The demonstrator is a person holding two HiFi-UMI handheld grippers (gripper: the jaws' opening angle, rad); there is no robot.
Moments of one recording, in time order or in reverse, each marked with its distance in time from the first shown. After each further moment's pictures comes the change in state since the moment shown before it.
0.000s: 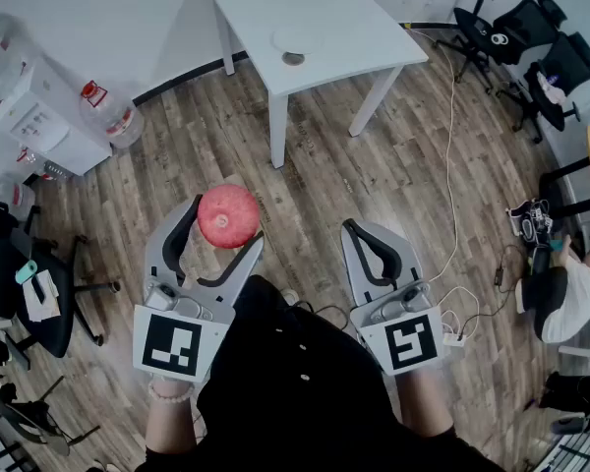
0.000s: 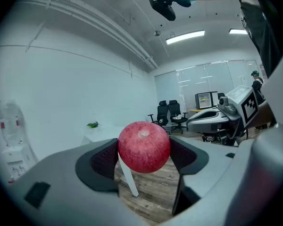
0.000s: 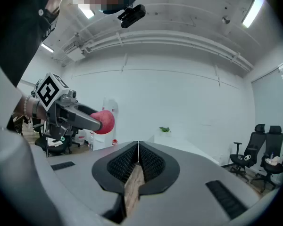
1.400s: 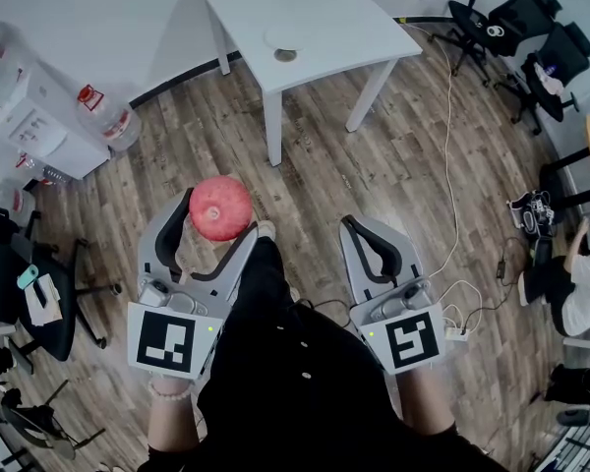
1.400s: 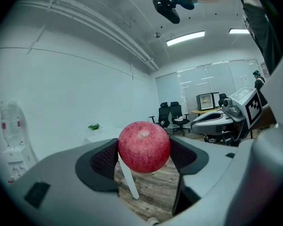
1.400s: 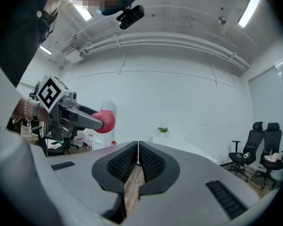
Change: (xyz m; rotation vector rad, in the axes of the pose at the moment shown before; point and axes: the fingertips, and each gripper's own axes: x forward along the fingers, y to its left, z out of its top) left arm 0.006 -0.002 0.008 0.003 -0.027 0.022; right arm -0.010 -0.007 -0.002 0.024 -0.017 -0.018
